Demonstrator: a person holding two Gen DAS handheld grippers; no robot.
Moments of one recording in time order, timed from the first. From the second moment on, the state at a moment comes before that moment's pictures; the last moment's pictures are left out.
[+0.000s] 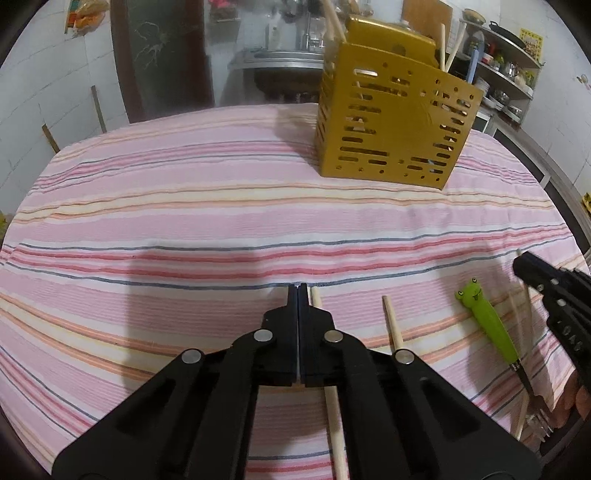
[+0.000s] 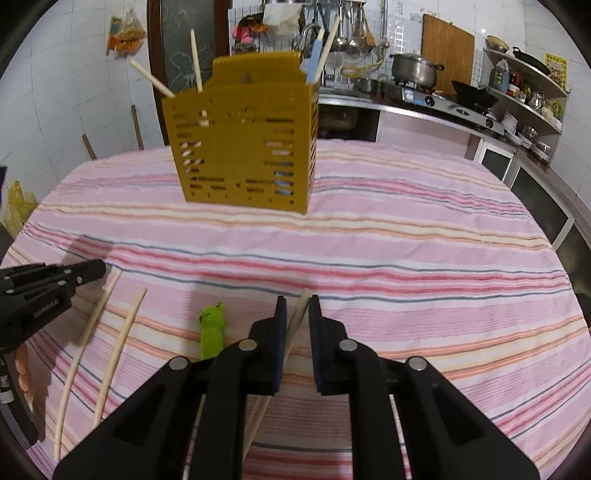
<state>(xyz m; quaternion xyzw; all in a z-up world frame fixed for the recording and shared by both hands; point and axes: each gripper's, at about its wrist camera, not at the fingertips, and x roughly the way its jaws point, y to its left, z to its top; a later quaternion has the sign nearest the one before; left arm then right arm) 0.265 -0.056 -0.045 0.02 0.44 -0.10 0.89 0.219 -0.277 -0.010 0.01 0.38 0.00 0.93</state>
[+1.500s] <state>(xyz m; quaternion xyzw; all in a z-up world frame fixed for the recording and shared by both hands) 0.254 -0.071 -0.060 0.03 0.46 -0.09 0.88 0.231 -0.269 -0.039 0.04 0.45 -0.08 0.89</state>
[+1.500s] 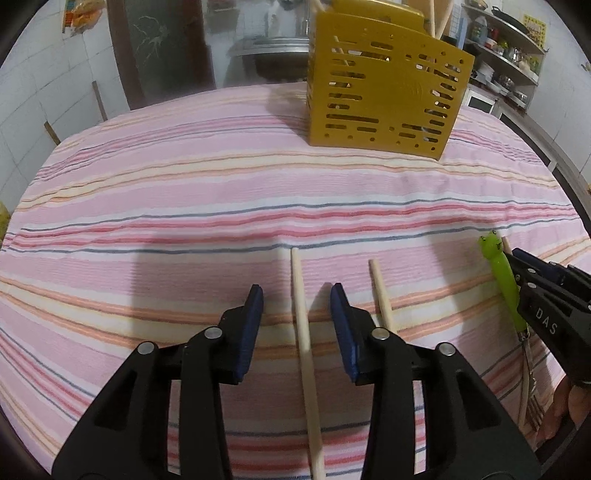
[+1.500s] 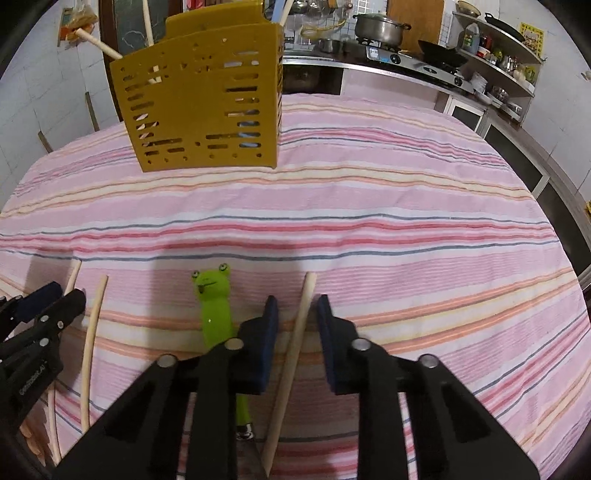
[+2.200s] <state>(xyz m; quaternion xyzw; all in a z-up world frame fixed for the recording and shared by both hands) 0.242 -0.075 -0.029 0.04 0.39 -0.10 0.92 0.215 -0.282 -0.009 0.07 0.37 -0.07 0.92</state>
